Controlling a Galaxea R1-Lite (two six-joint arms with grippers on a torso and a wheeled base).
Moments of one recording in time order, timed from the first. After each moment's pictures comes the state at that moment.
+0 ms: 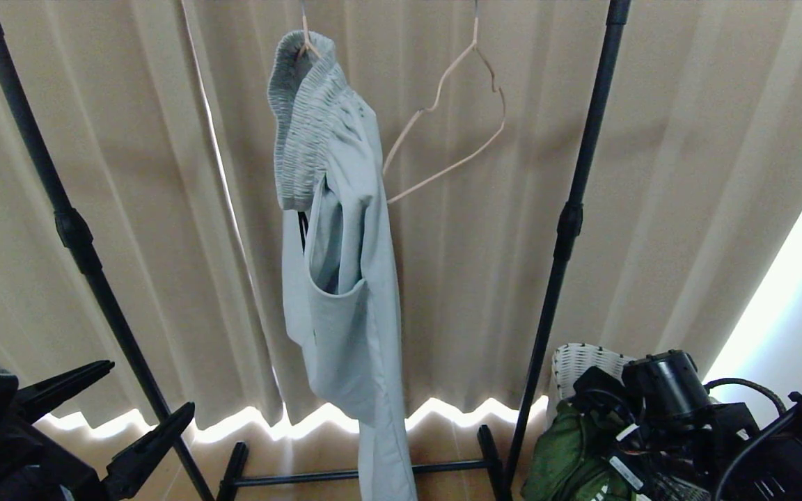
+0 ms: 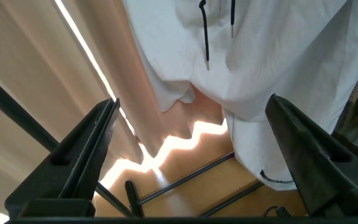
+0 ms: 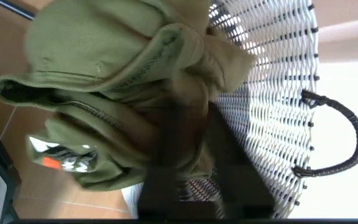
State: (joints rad) left arm -0.21 1.06 -0.06 -0.84 -0.11 0.21; right arm 0.34 1.92 -0.41 -0.54 -0.36 -0.35
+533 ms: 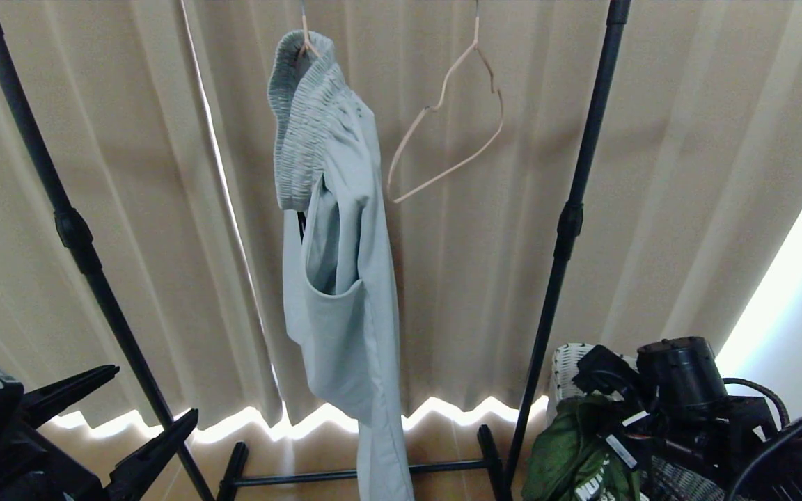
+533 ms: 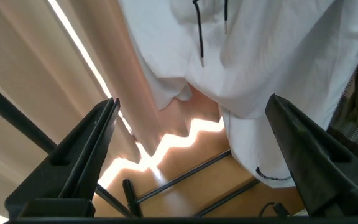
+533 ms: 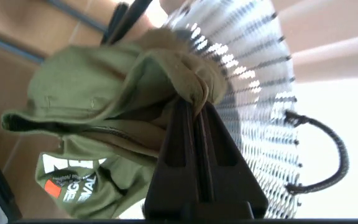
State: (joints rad) left arm -0.23 1.06 -0.05 -0.84 -0.11 0.21; right arm 0.34 1.86 -0.40 -0.64 -0.34 -0.35
